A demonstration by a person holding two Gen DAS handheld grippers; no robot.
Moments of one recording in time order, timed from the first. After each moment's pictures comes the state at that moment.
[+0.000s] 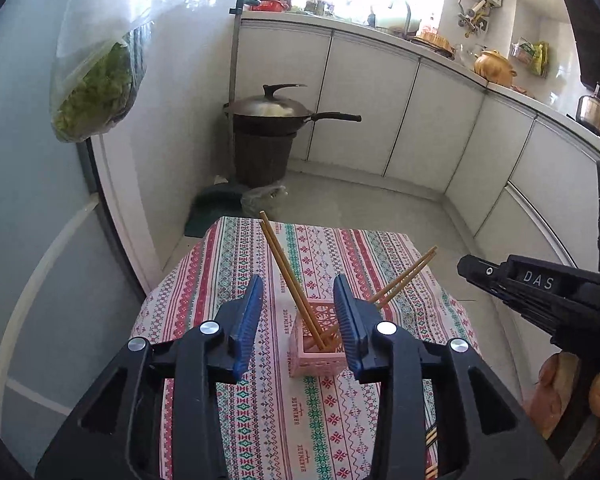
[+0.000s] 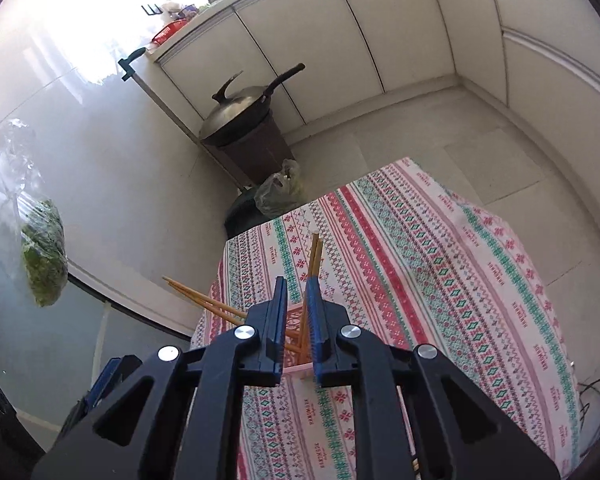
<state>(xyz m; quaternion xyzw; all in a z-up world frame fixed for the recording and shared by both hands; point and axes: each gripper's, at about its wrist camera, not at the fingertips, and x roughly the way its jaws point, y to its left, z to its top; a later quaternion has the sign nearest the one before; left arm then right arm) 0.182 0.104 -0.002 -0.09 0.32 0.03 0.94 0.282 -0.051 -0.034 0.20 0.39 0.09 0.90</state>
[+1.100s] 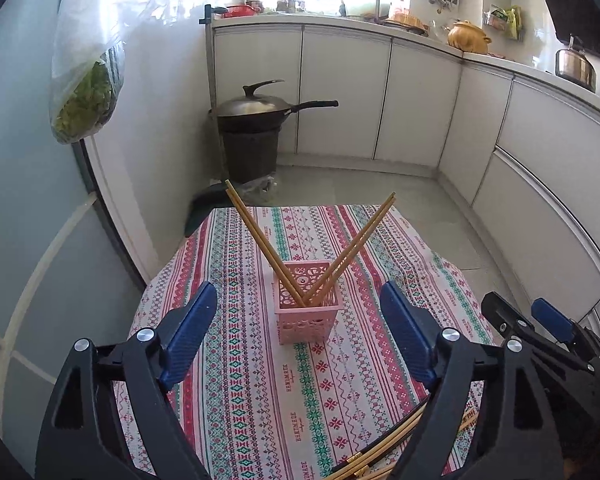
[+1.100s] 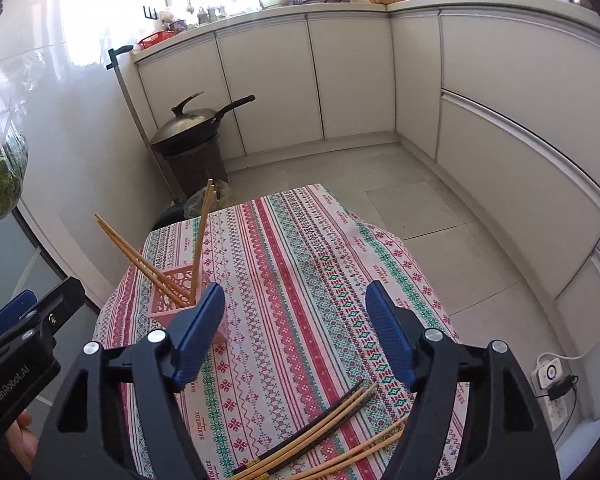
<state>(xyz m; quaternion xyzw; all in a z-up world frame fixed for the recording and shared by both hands) 0.147 0.052 -0.020 -0.03 0.33 0.02 0.94 0.177 -0.092 -0.067 0.10 0.33 -0.02 0.94</state>
